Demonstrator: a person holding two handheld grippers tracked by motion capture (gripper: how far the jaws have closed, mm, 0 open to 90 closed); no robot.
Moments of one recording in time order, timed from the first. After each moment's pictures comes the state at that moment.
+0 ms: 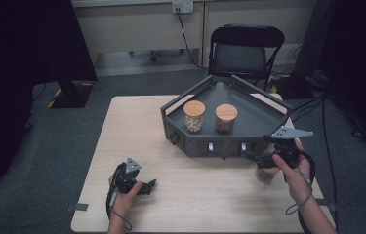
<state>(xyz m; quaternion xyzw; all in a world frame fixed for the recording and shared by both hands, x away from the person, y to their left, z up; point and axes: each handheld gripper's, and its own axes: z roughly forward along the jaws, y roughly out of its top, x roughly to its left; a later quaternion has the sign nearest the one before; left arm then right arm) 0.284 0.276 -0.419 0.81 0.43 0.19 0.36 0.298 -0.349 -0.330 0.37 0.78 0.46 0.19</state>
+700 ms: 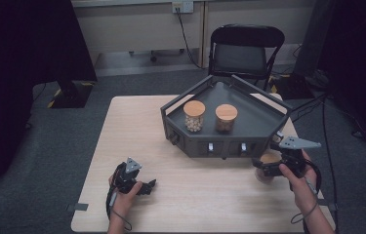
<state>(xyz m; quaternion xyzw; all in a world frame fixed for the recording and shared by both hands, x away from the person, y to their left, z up) 0.284 0.276 -0.419 0.81 0.43 0.19 0.36 0.282 -0.369 -0.356 0.38 0.77 0.47 0.20</state>
